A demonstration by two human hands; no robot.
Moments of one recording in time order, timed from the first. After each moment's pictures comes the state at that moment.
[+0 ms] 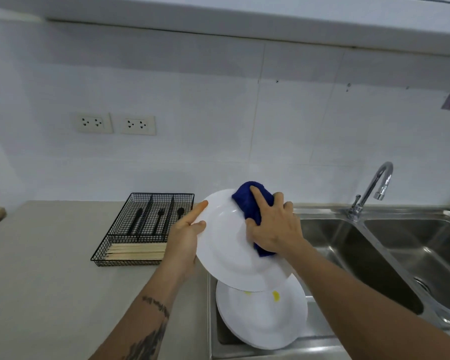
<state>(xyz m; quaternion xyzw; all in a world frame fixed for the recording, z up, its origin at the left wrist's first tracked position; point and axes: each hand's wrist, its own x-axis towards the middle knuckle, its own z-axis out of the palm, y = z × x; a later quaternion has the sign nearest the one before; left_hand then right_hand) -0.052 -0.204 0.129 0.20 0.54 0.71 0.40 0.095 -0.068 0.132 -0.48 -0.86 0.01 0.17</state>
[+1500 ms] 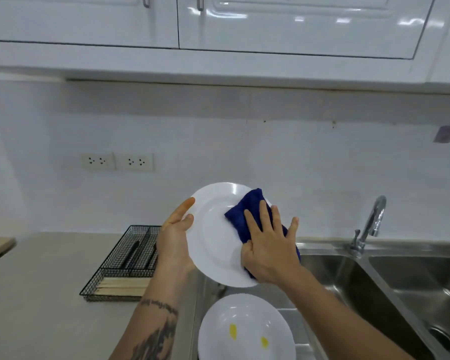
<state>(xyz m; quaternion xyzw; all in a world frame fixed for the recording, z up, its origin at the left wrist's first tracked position) -0.023 -0.158 0.193 0.17 0.41 0.82 0.35 0.130 -0.054 0.171 -0.41 -0.90 -0.06 0.16</state>
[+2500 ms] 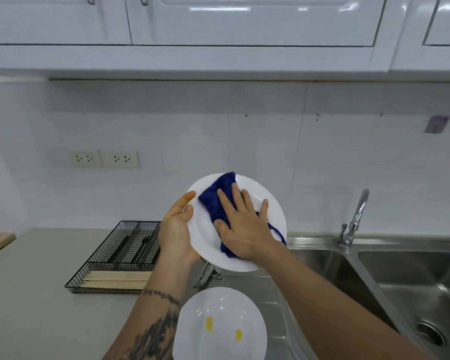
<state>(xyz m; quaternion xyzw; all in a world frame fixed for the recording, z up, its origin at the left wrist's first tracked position) 0.046 -0.120 0.206 0.14 0.38 0.85 0.35 0.146 -0.019 0.194 -0.31 -0.93 0.05 0.18</state>
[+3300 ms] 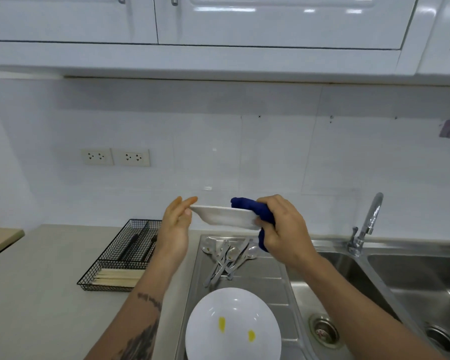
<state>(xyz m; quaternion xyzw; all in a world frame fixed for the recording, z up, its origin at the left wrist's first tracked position) -0.007 -0.150 0.182 0.35 0.64 0.67 0.13 0.183 -0.028 0.202 -0.22 -0.87 0.14 0.42</state>
